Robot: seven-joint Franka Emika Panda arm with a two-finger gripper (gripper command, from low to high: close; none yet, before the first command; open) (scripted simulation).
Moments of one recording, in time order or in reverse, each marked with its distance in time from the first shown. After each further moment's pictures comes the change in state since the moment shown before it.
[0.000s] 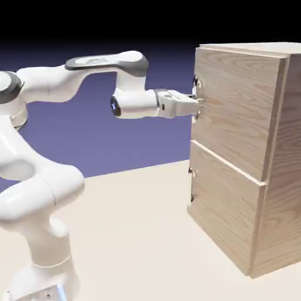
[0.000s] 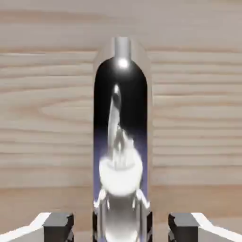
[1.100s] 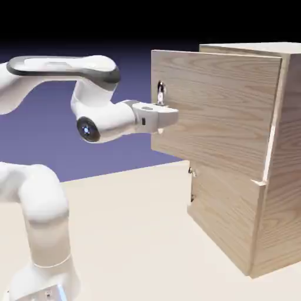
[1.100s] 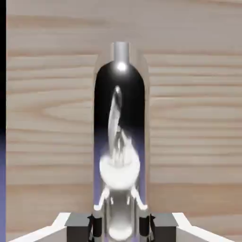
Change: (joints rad) arm 1.055 -0.149 -1.024 -0.548 -0.798 -0.172 0.025
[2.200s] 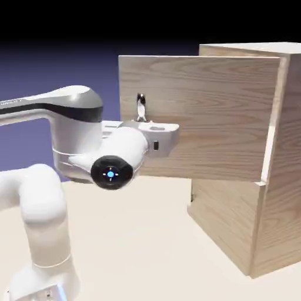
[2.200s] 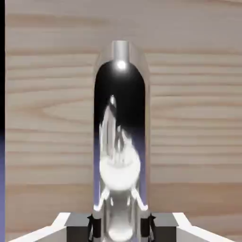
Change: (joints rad) arm -0.076 -0.165 -0.932 0.109 -1.331 -0.934 0.458
